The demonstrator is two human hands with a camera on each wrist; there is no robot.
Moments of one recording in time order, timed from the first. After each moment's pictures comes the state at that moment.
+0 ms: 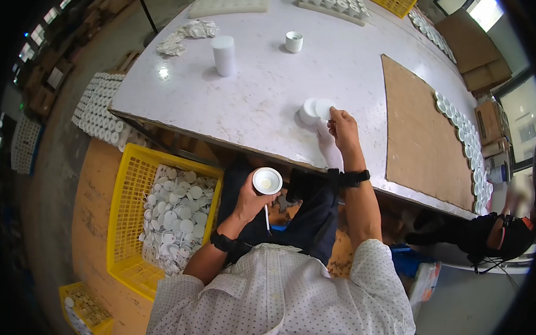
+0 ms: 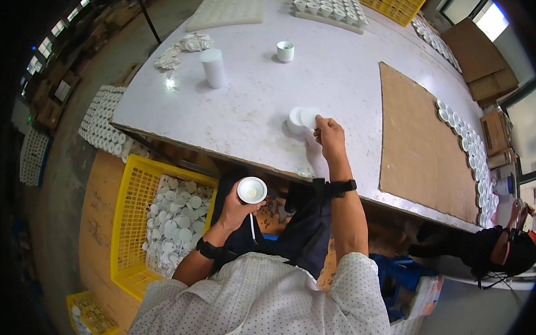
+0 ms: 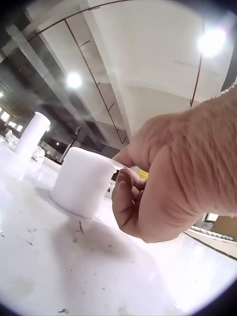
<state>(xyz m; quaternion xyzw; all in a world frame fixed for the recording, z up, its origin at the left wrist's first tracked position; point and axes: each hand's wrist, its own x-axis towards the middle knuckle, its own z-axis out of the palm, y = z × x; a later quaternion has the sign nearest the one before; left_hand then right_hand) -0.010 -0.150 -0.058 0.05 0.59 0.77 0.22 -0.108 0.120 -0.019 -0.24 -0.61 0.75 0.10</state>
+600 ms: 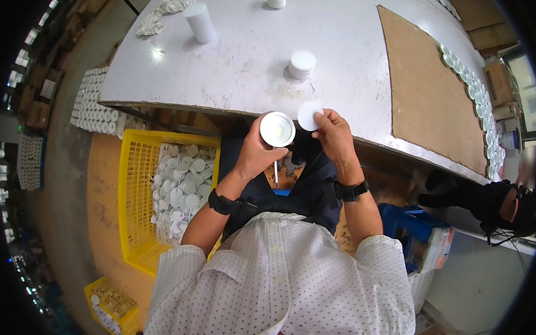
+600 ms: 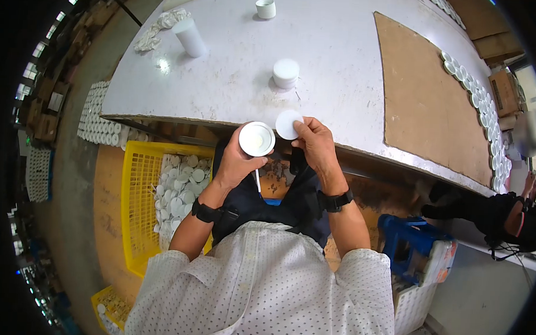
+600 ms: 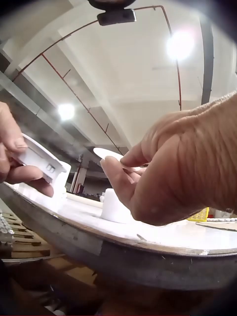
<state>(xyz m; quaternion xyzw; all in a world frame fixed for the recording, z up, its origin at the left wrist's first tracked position) -0.032 -0.120 -0.029 0.17 0.61 0.74 0.23 0.000 0.072 -0.025 -0.20 -0.48 0.85 0.04</state>
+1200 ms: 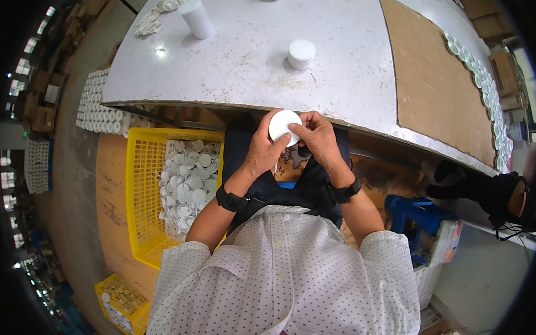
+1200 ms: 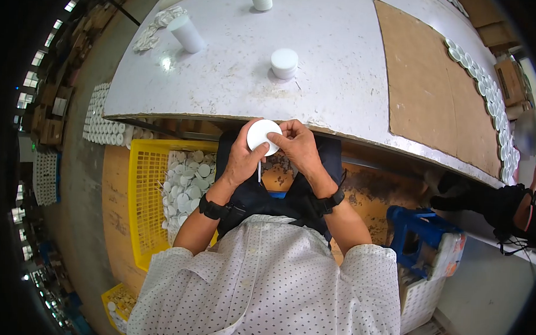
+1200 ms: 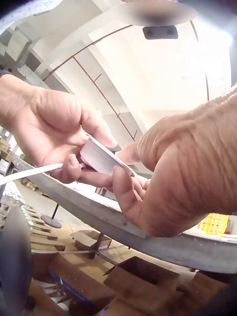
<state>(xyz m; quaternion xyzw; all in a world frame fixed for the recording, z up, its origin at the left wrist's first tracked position) -0.023 -0.112 -0.036 0.19 0.70 0.67 0.17 0.012 0.036 -0.034 -0.16 -0.60 0.79 0.00</state>
